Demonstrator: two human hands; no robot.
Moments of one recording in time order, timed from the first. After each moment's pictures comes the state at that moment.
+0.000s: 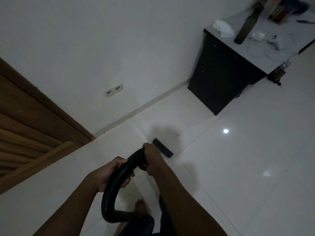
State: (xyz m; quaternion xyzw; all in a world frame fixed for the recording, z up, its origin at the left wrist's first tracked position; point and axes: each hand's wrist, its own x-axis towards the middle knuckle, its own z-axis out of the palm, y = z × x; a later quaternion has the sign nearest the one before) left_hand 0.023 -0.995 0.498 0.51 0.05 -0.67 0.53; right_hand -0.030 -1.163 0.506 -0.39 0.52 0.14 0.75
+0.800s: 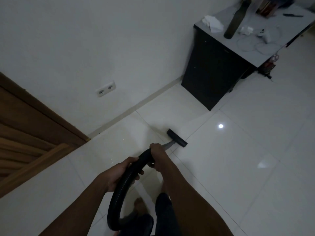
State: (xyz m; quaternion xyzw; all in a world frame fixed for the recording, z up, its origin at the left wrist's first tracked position) left_hand -0.004 -1.030 0.501 0.60 0.07 -0.67 0.44; right_hand -0.051 -1.193 0.481 -0.43 0.56 0.13 0.70
